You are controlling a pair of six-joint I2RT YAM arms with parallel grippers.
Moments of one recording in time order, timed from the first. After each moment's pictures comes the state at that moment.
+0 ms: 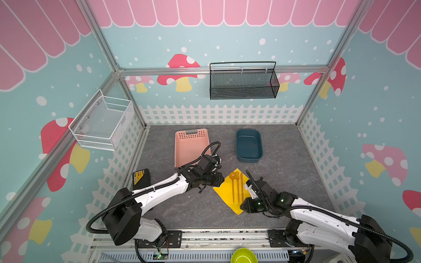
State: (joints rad) left arm -0.76 1.42 0.92 -0.38 0.21 -0.56; right arm 0.85 0.98 0.43 -0.44 -0.28 0.77
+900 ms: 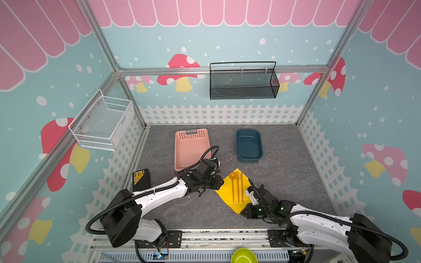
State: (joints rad) left arm -0.77 1.38 0.83 -0.29 0.20 -0.58; right arm 0.87 0.98 0.25 -0.18 -0.31 0.86
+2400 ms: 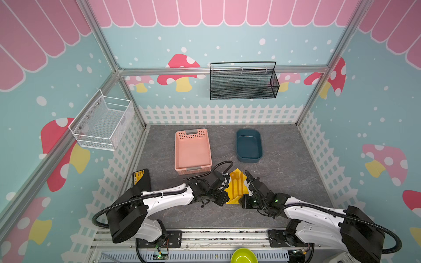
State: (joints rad) left arm -0.95 1.45 0.80 -0.31 0.27 -0.48; right arm 0.85 1.12 0.39 -0.18 -0.15 0.84
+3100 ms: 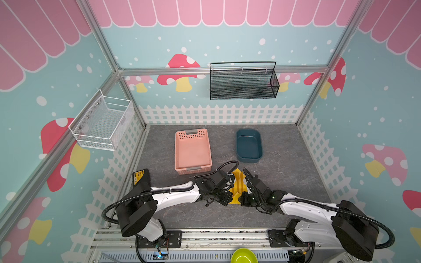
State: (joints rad) left arm -0.97 1.54 0.87 -0.31 0.29 -0.47; right arm 0.82 1.20 0.44 -0.18 -0.15 0.83
